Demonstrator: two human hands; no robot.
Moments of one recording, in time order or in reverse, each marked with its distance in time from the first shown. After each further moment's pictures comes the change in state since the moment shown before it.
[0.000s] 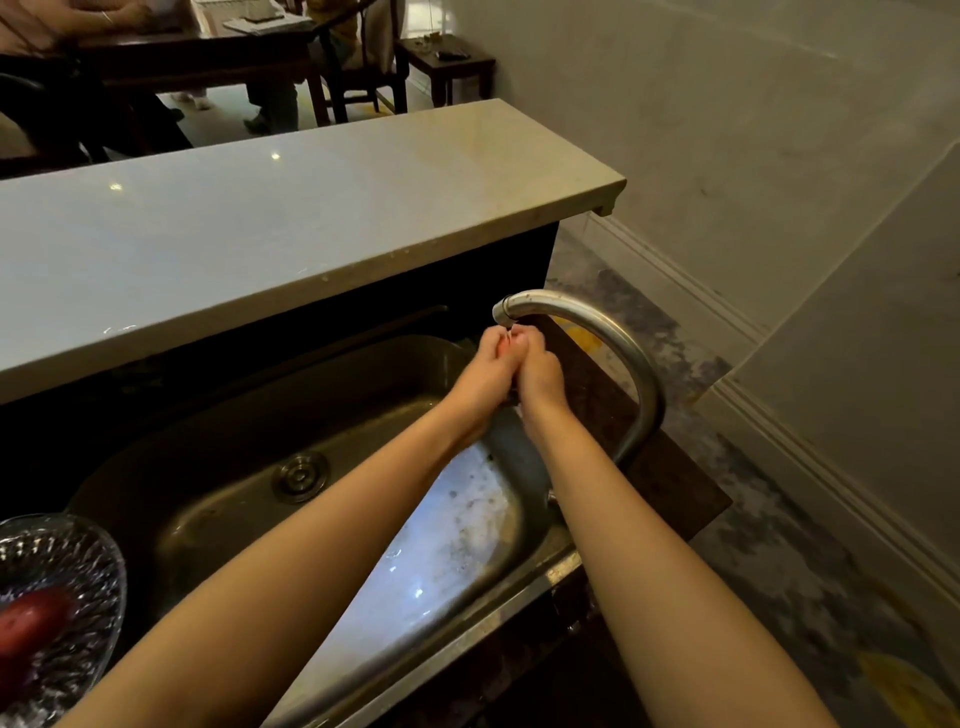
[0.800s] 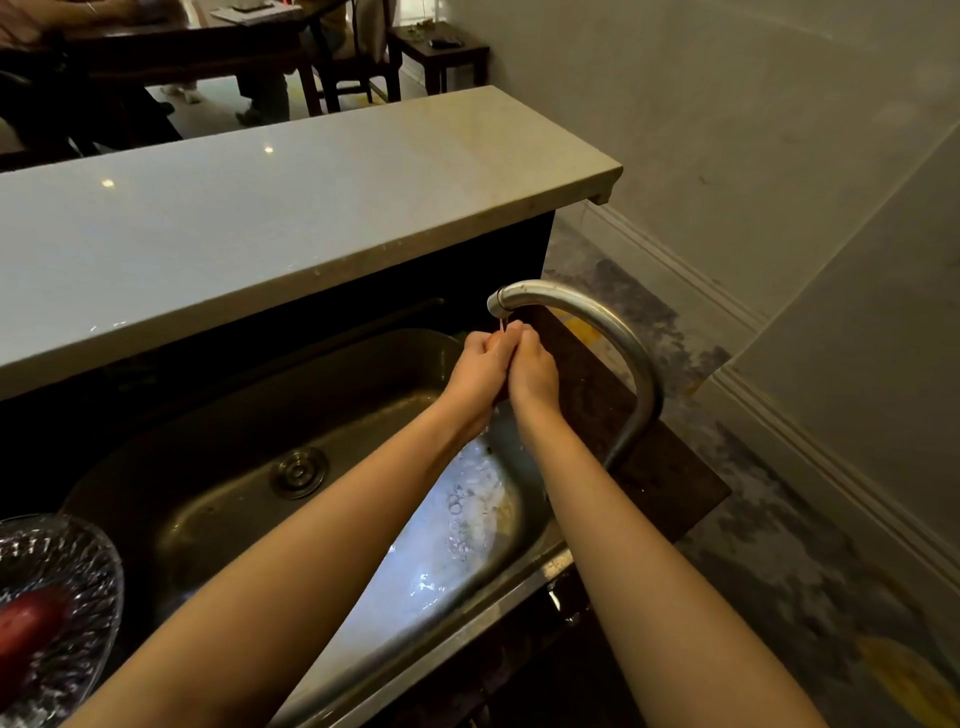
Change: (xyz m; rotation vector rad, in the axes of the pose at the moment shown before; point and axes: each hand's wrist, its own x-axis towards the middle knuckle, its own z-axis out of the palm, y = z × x) left_hand 0.002 -0.001 0.004 -0.111 0.126 -0.062; right_hand -0.015 0.000 0.003 -0.030 0.041 -0.034
